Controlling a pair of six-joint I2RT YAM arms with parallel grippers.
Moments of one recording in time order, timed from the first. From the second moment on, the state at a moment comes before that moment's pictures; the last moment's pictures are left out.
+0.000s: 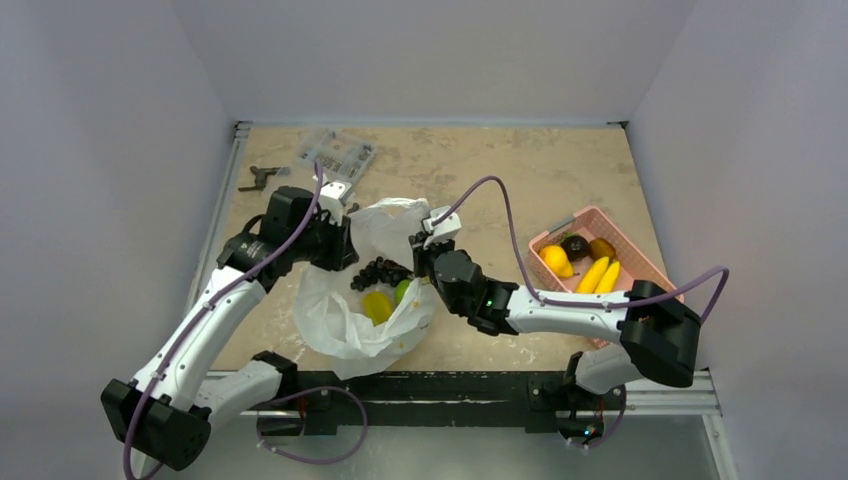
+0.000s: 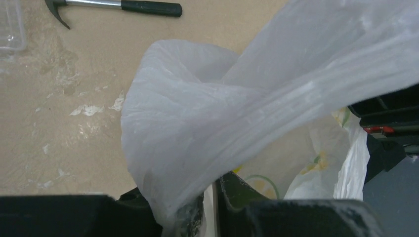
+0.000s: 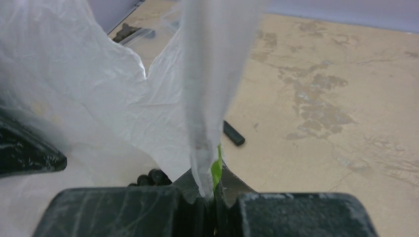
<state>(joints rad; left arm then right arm) -0.39 1.00 0.99 -0.75 0.27 -0.13 1.14 1.42 0.77 0.47 0.64 0.26</state>
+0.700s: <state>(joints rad) -0.39 0.58 1.20 -1.22 -0.20 -0.59 1.14 1.42 0.77 0.68 0.84 0.08</state>
